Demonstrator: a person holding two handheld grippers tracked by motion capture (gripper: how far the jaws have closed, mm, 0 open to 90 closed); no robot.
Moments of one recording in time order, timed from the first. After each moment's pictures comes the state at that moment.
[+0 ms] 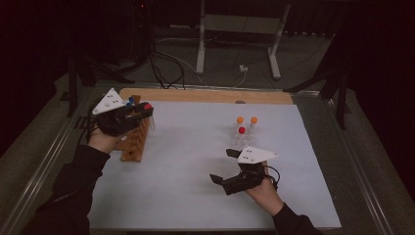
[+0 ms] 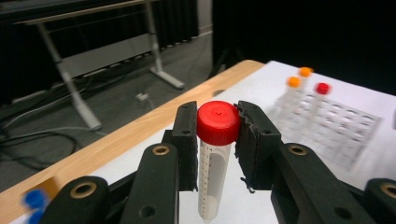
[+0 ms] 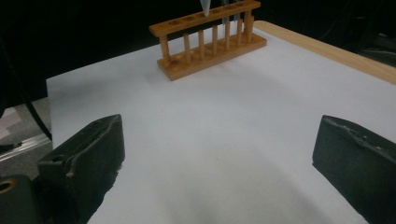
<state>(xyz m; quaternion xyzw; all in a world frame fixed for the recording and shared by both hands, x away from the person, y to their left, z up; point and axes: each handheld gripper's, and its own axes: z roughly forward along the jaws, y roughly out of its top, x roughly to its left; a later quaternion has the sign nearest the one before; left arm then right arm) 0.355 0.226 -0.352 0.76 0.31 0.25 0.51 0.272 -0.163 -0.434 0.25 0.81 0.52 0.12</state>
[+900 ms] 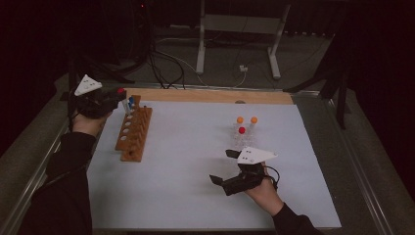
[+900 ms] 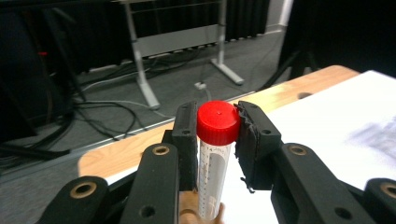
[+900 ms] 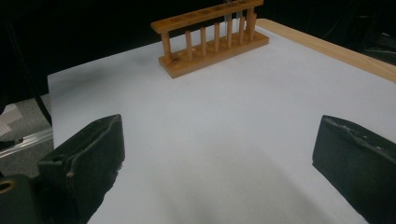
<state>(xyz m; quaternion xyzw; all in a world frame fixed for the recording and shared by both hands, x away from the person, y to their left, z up) 0.407 0.287 -0.367 0.71 0.42 0.30 0.48 0.272 -0.163 -0.436 0.25 0.81 0.52 0.12</state>
